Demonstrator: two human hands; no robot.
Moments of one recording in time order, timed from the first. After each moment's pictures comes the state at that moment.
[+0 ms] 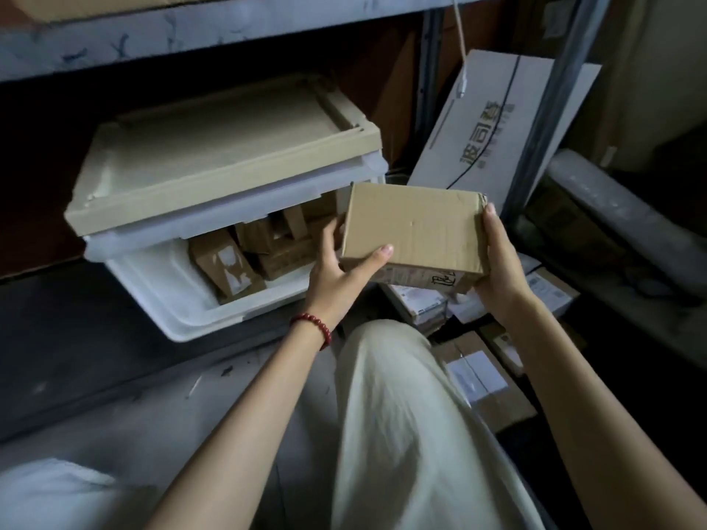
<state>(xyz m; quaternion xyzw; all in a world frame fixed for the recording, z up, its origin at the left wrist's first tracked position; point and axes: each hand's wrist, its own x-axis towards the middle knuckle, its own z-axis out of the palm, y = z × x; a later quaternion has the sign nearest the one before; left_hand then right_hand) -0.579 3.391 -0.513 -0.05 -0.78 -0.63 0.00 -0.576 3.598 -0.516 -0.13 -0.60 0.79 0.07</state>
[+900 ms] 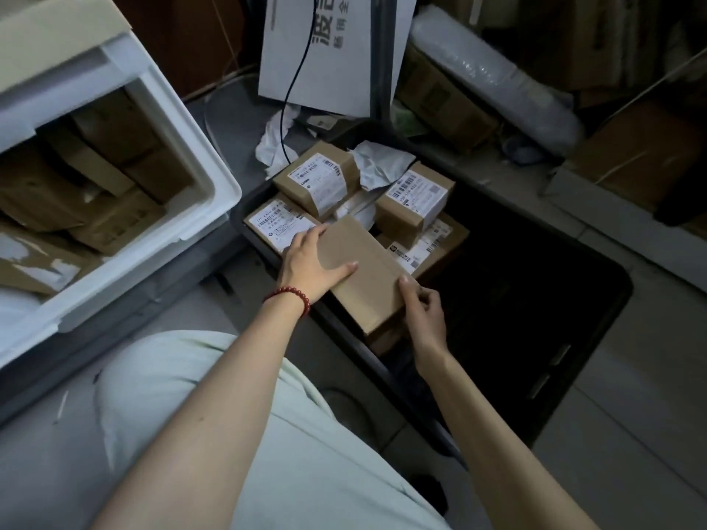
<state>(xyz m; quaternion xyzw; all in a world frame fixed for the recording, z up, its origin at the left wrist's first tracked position) -0.606 3.531 -0.654 -0.15 -0.93 -0.31 -0.15 -0.471 3.654 -0.702 -0.47 -0.57 0.67 0.06</state>
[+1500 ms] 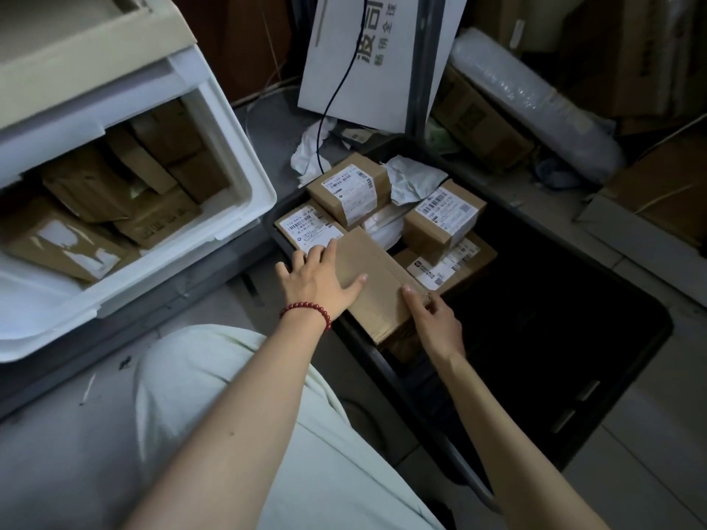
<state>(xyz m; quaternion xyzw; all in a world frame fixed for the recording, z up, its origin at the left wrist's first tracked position) -0.595 3.516 -0.650 -0.16 -0.99 -0.02 -0.04 -0.484 3.658 -0.690 -0.36 -0.72 0.60 0.01</state>
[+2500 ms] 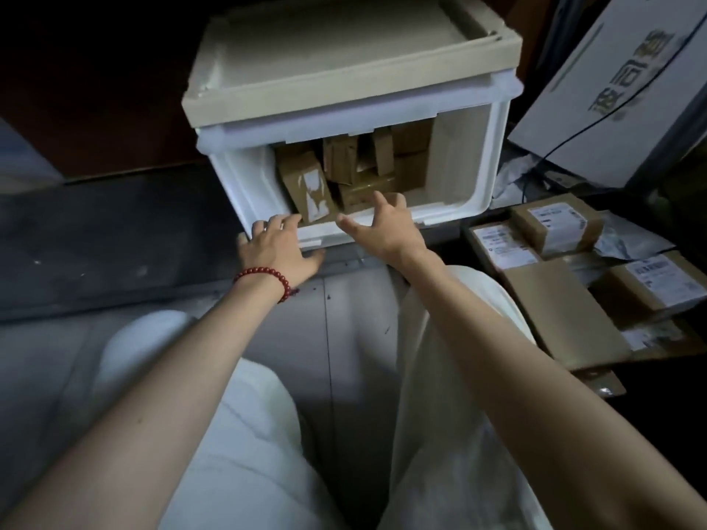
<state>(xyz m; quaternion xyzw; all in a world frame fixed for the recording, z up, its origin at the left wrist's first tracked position) -0.559 3.215 -0.556 0.10 -0.99 -0.02 0.02 -0.604 3.380 -0.551 0.07 -0.92 0.37 -0.07</state>
